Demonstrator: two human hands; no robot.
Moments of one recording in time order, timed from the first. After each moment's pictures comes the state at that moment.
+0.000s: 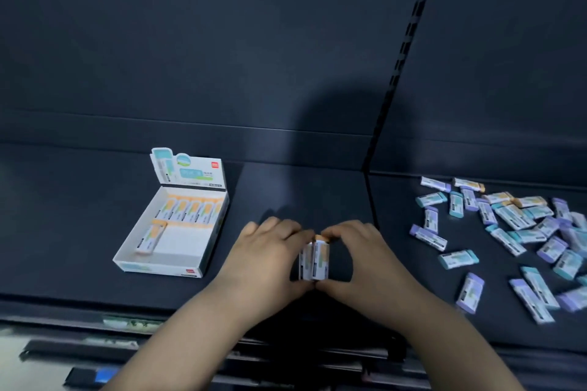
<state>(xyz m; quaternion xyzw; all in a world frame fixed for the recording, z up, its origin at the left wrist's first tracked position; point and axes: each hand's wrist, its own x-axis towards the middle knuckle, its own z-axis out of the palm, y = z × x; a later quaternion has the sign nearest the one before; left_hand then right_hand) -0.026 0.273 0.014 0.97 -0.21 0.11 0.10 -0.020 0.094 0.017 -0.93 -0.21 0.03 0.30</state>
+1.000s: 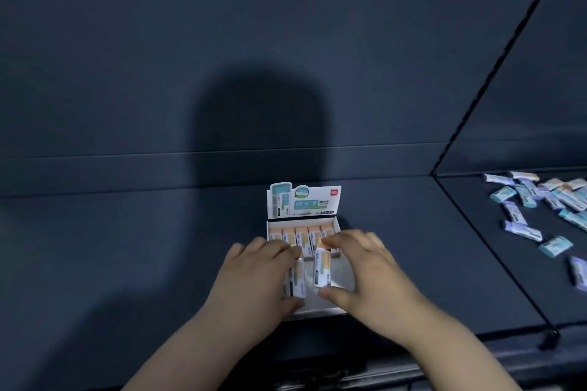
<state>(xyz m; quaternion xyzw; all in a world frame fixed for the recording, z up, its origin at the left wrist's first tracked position) 0.005 0.502 0.018 0.96 -0.25 0.00 0.09 -0.016 0.314 0.023 -0.96 -0.13 -0.01 0.26</state>
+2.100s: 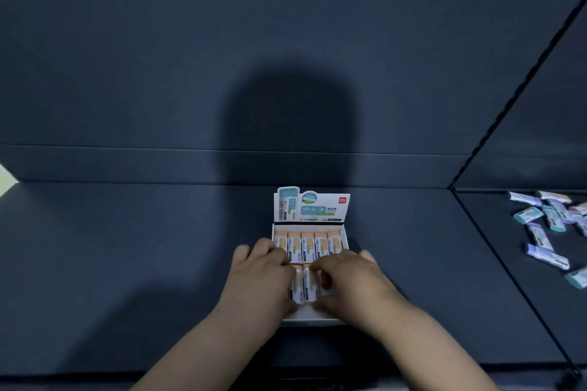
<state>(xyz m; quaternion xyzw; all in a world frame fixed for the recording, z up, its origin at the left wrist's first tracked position) 0.008 0.488 0.009 0.98 -0.20 -0.04 0.01 0.020 0.323 -0.001 -0.98 -0.18 0.08 0.10</state>
